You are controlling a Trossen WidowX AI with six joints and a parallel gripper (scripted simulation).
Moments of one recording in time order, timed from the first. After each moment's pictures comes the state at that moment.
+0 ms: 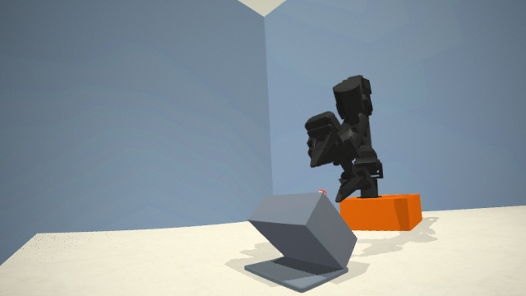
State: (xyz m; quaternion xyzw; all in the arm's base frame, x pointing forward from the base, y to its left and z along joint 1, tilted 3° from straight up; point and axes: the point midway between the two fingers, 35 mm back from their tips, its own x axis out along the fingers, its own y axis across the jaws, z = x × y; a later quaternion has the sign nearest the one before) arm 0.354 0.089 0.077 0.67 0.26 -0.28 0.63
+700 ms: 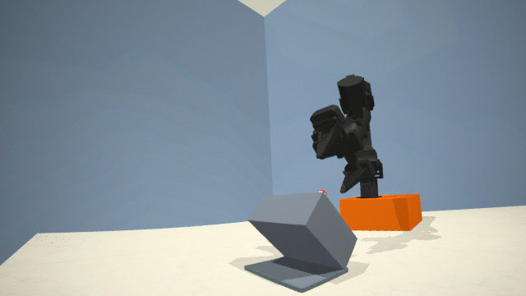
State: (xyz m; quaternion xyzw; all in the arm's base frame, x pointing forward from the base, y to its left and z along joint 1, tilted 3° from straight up) arm 0.337 0.090 0.093 0.67 0.26 -0.28 0.63
